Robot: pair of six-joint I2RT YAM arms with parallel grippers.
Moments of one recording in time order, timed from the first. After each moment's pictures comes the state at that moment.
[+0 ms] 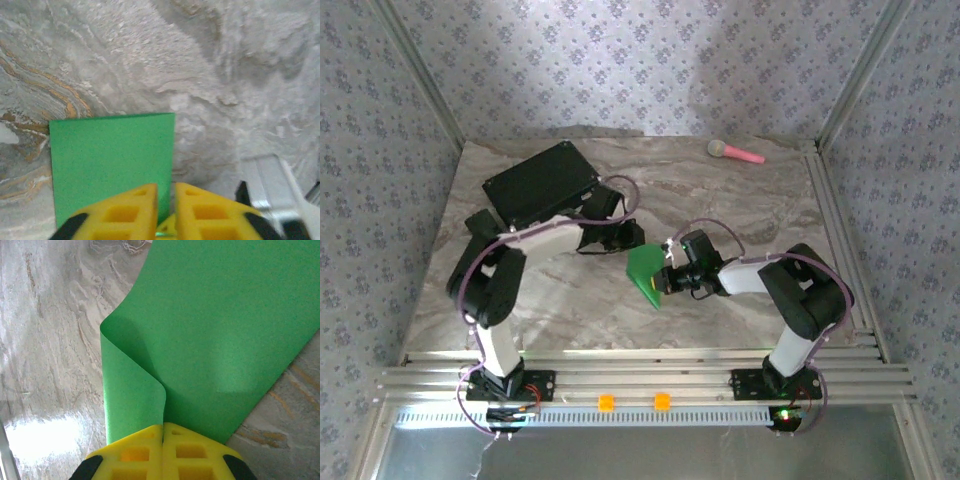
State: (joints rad) left arm -0.60 1.78 1.14 -0.26 0.40 -0.74; right arm 0.59 1.70 0.64 0.21 -0.51 0.40
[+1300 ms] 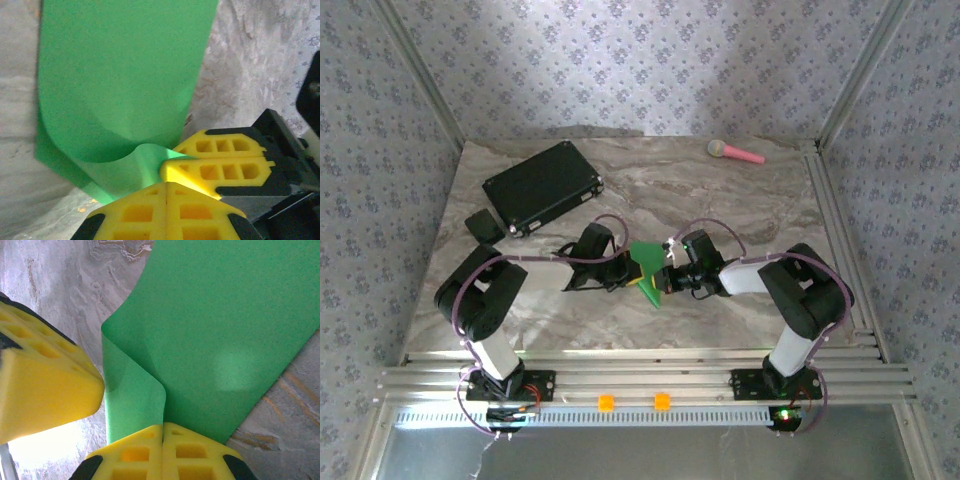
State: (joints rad) left arm -0.66 1.71 0.72 0.18 0.54 -1.05; right arm 0.58 1.70 0.63 0.23 -0.51 0.41
